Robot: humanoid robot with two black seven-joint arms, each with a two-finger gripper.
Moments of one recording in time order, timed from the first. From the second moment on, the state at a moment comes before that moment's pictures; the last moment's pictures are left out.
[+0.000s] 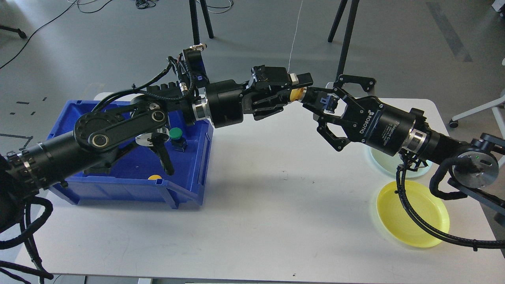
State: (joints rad) left arm -1.07 0.30 -0.26 -1.09 0.66 -0.49 -0.49; right arm 0.76 -0.77 0.42 1.51 0.26 0.49 0.06
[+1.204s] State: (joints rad) left arm -1.08 0.36 -0.26 -1.11 0.65 -0.49 -0.49; right arm 0.20 -1.14 0.54 1.51 0.21 0.04 0.33
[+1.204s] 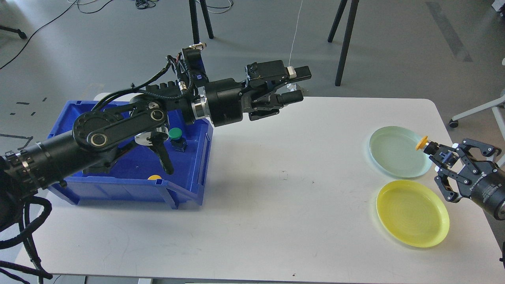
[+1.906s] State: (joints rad) left arm -1.03 0.89 -0.26 -1.13 1.10 -0.49 -0.49; right arm 0.21 -0.96 0.38 1.43 -0.10 -0.30 0.32
